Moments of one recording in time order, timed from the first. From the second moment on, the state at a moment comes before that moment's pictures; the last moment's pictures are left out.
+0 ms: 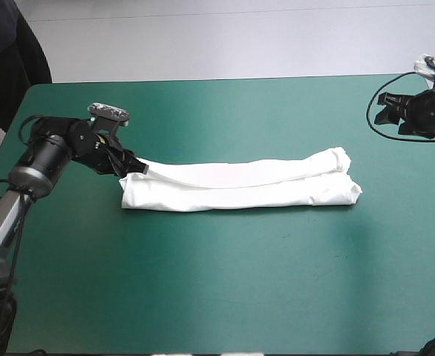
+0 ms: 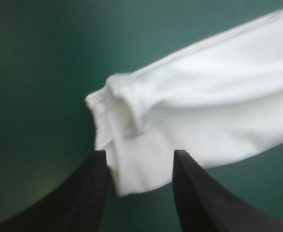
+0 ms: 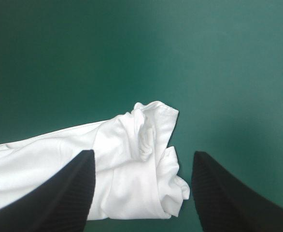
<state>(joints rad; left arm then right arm) -0.19 1.53 -1.41 -0.09 0.99 0.21 -0.30 1.73 -1.79 0.46 1.23 -0.12</state>
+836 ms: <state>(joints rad) -0.35 1.83 -1.45 -1.08 0.88 0.78 -0.31 1.48 -1.45 0.34 1.24 -0.13</state>
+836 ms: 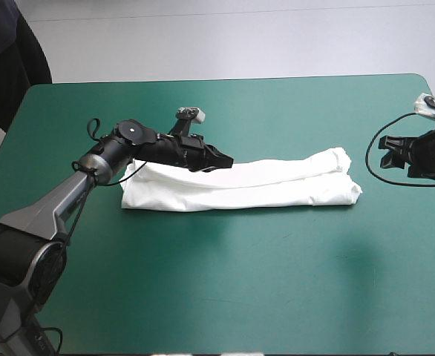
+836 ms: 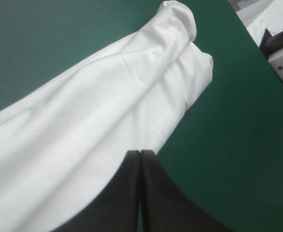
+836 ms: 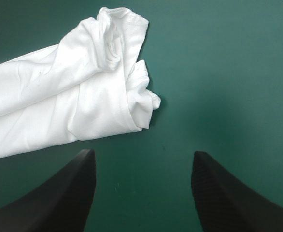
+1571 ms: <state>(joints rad) -0.45 2.10 -1.68 -0.87 0.90 0.59 -0.31 1.70 -1.45 0.48 1.20 -0.22</state>
